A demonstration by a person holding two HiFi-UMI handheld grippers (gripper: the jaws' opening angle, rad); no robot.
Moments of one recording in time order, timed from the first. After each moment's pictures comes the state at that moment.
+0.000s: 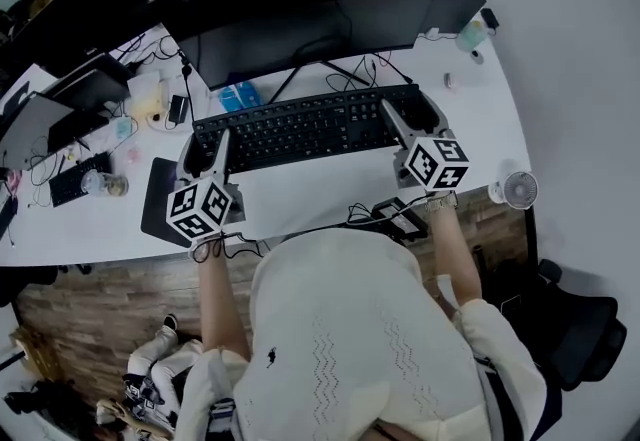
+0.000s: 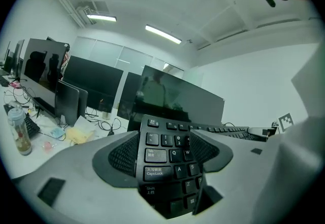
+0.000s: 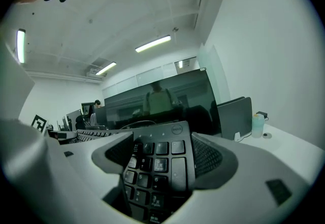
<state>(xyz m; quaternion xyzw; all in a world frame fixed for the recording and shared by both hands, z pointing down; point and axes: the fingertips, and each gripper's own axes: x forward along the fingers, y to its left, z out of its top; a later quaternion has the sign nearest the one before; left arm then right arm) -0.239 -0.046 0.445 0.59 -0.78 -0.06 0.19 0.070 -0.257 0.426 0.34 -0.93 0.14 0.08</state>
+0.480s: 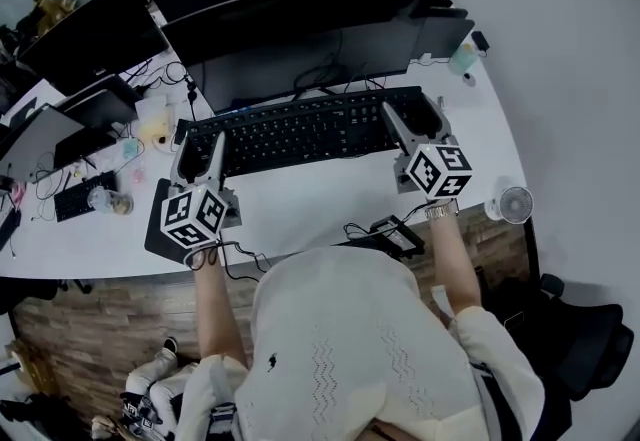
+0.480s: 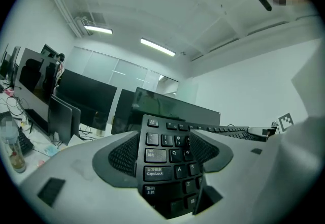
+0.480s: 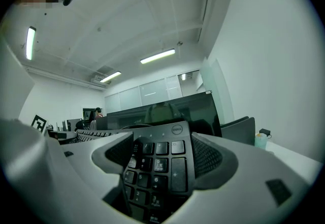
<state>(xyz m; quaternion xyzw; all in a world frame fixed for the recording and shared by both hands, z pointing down) -0.247 -0.055 0.380 0.60 -0.78 -0.09 0.12 0.065 -0.262 0.357 0.34 -0.94 0.09 0.02</state>
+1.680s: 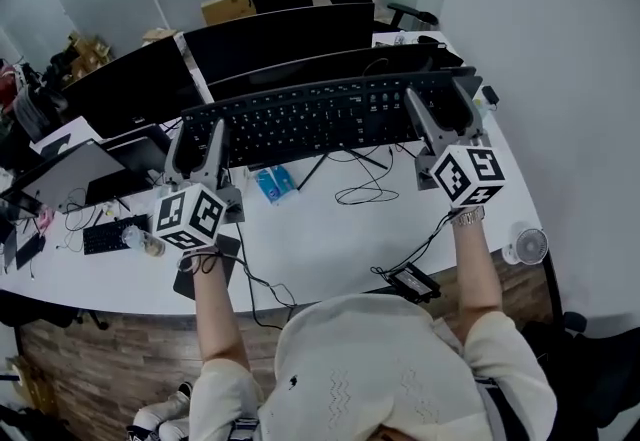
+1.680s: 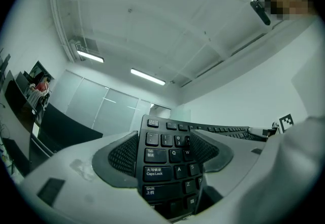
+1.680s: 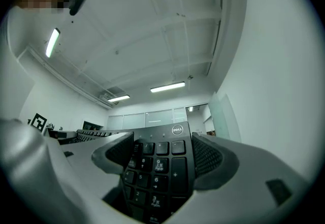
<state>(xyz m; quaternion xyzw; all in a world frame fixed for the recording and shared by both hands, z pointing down) -0.287 -0.066 0.193 0.62 -0.77 -0.15 -0.05 0.031 -0.260 0.164 0.33 -0.94 -0.03 -0.12</state>
